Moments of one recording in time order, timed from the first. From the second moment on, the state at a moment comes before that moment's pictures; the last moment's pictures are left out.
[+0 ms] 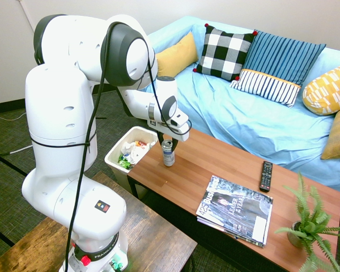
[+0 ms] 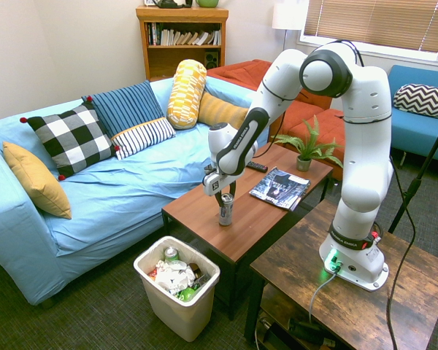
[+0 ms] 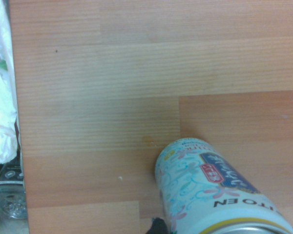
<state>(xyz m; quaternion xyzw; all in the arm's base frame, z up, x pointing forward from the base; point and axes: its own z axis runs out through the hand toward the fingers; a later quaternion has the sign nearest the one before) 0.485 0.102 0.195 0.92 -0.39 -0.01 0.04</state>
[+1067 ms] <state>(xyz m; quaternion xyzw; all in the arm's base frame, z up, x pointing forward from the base) 0.450 0.276 0.355 0.95 -0.31 0.09 0.02</state>
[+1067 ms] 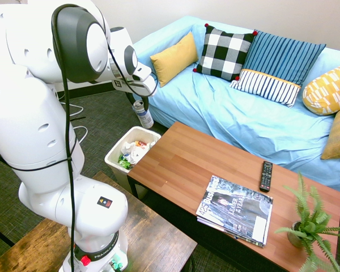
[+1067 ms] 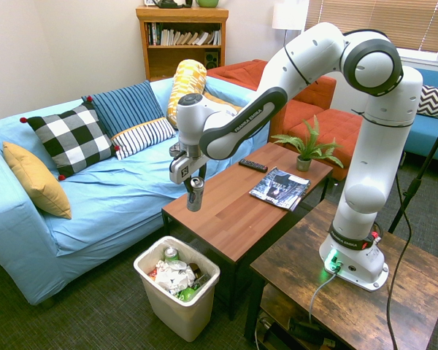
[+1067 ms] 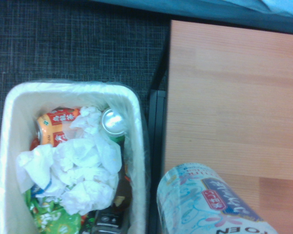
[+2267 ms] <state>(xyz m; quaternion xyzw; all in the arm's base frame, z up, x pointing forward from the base) 0.446 0.338 0.329 0.95 -0.29 0.09 0.04</state>
